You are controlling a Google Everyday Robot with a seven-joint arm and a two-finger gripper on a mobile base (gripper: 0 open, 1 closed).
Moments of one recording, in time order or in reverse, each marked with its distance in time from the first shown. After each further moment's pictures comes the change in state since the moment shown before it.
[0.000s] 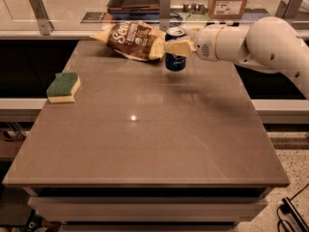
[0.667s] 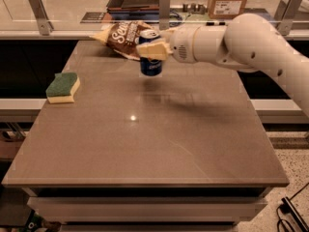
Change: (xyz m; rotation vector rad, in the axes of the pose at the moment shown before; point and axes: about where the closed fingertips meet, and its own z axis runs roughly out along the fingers) arm -0.027 0.078 0.024 -0.138 -0.015 0.004
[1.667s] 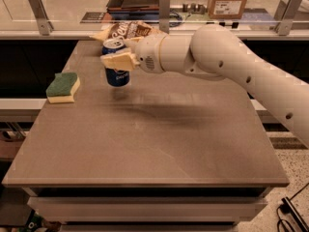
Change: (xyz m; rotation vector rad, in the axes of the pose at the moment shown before) arm -0.015 0.089 0.050 -0.156 -0.054 -0.019
